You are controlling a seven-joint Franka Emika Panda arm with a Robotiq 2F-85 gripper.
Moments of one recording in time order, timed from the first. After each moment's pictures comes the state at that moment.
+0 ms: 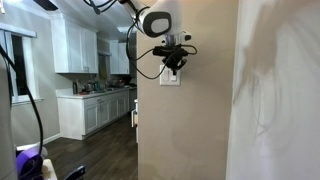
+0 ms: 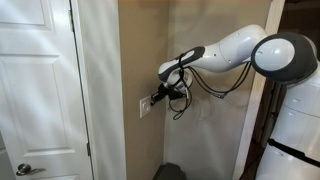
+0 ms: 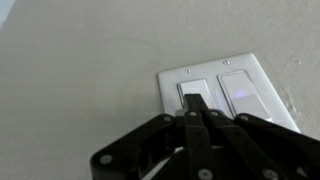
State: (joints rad) arm 0.09 -0.05 -0.06 -2.15 0.59 2.59 -0.69
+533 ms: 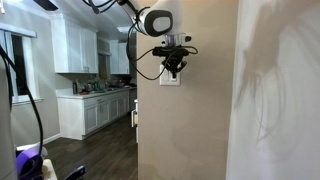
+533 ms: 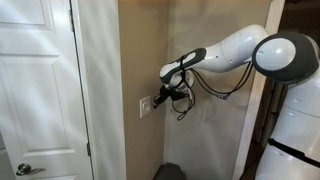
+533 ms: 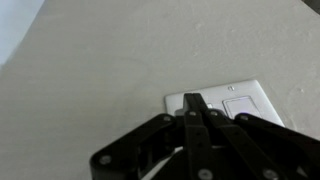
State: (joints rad) arm 0.07 -0.05 -0.06 -2.16 0.48 2.53 -0.64
